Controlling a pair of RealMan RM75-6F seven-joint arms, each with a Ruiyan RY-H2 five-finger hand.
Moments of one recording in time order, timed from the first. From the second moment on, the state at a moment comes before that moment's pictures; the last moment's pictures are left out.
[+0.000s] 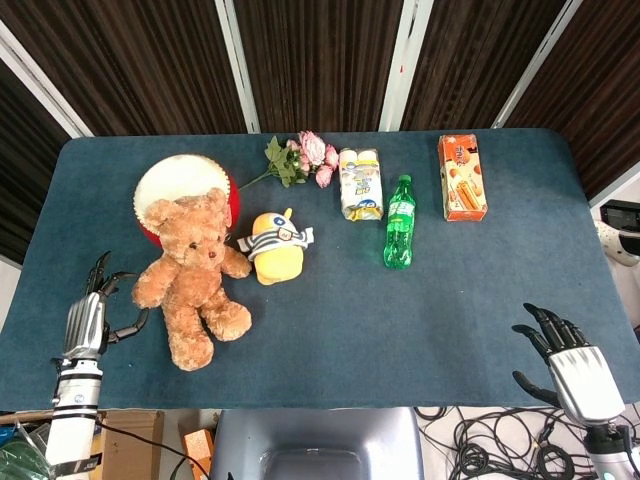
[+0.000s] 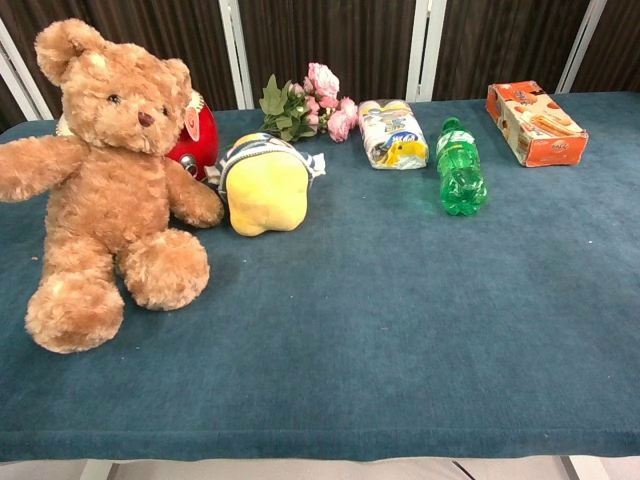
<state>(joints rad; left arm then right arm) -0.27 -1.38 -0.24 -1.74 1.19 1.38 -0.03 0.08 -1.12 -0.10 -1.61 -1.71 1.63 -0.07</state>
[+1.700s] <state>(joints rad) -0.30 -1.52 -0.29 -1.61 1.19 1.46 0.03 0.06 -1.12 -0.06 -1.60 -1.72 1.56 -0.05</state>
